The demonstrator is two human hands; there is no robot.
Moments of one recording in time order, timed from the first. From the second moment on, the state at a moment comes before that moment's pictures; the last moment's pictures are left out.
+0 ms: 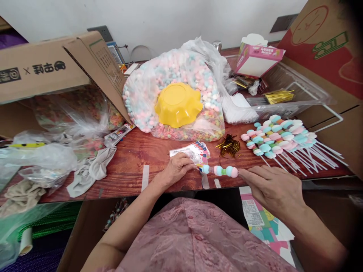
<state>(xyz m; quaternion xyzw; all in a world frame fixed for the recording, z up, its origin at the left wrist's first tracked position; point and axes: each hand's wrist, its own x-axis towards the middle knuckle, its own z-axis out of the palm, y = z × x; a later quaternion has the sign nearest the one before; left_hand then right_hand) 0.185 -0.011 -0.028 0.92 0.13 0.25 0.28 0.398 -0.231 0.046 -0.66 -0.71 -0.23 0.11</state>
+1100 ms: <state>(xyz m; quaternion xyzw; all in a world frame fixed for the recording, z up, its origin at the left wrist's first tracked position) 0.203 -0.013 -0.006 0.96 0.08 0.13 0.25 0.397 -0.195 0.061 -0.55 -0.80 -0.22 0.13</state>
